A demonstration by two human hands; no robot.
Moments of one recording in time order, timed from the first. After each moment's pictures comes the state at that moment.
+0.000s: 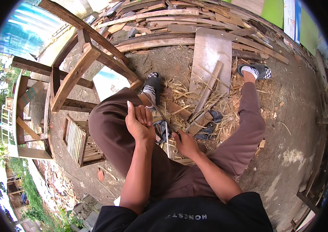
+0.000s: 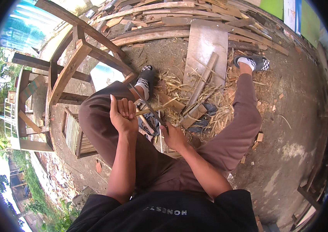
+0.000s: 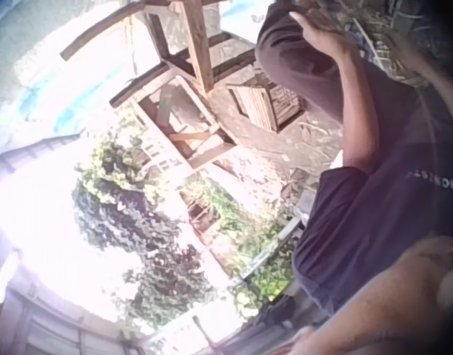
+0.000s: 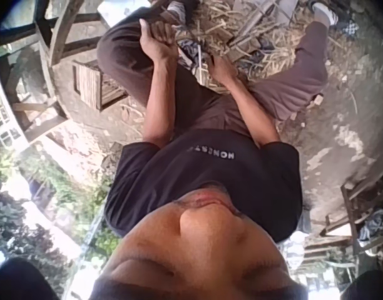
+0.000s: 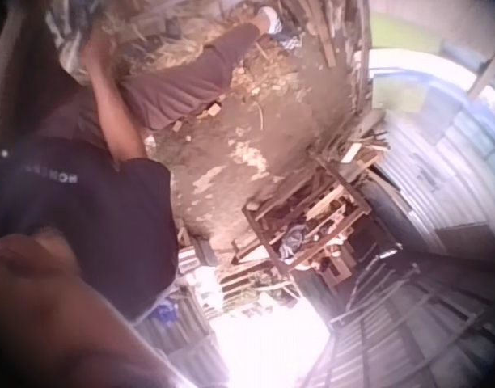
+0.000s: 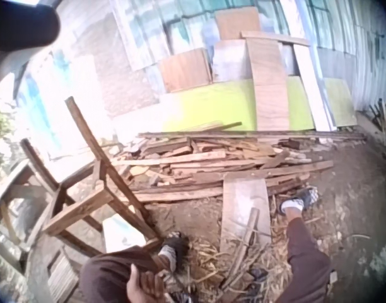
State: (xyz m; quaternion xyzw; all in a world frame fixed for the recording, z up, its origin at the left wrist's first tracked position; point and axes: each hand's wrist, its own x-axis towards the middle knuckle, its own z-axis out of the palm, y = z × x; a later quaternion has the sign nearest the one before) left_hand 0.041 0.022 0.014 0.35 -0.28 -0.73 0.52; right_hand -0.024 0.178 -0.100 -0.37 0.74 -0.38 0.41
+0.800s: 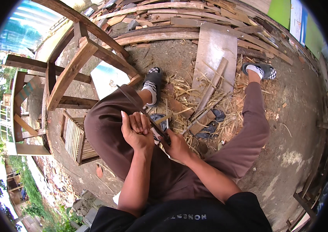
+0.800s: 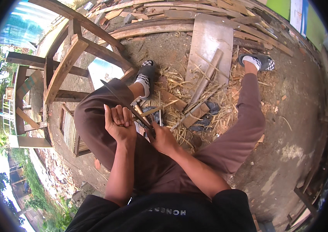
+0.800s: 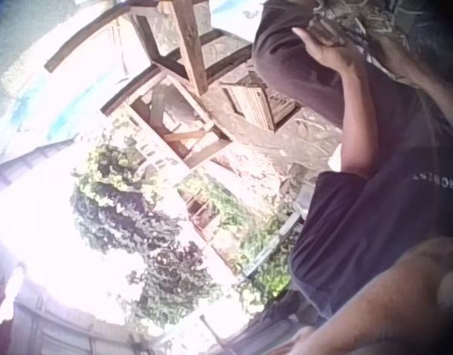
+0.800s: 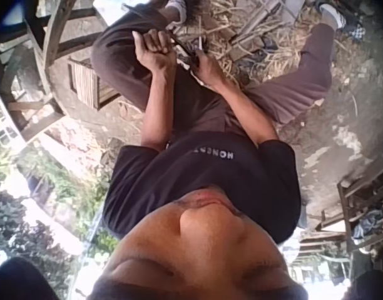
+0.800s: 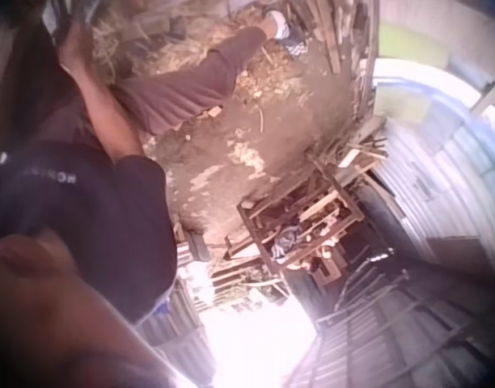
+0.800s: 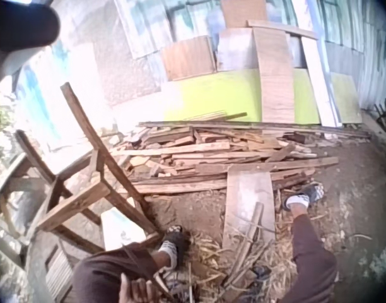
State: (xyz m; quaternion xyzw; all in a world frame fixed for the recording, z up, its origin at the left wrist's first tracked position) left_hand 0.057 0.022 0.005 0.32 -0.25 -0.73 0.55; right_hand 0.001 0.144 -0.099 -0.42 0.67 -0.49 0.37
